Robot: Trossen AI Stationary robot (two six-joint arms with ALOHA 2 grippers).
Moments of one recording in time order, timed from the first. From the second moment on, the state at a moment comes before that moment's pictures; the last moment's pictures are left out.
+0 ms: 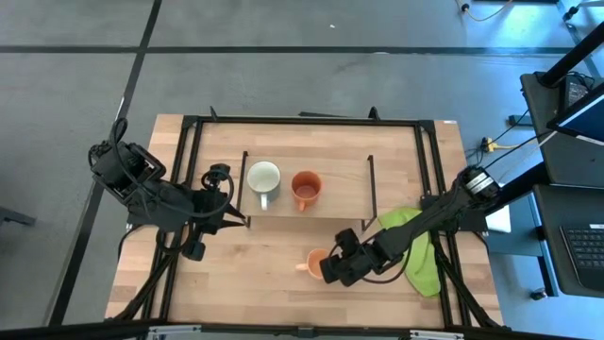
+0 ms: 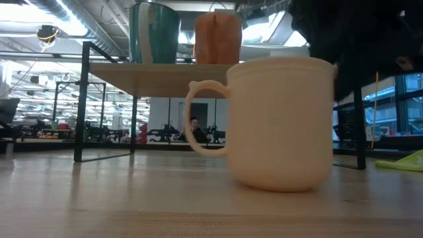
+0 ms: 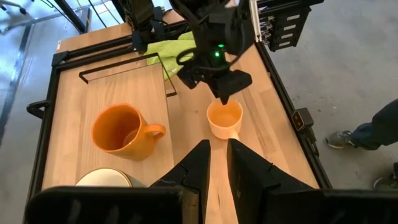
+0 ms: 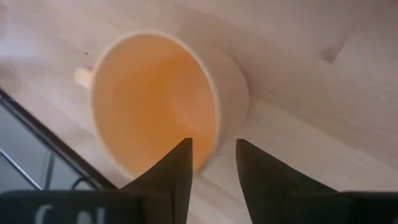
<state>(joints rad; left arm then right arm) -0.61 1.59 2.32 -1.52 -0.41 -0.21 0.56 1.78 1.23 -0.56 0.22 1.70</state>
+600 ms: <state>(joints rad) -0.61 1.59 2.32 -1.52 -0.43 -0.20 0.56 1.80 1.23 -0.59 0.23 1.70</state>
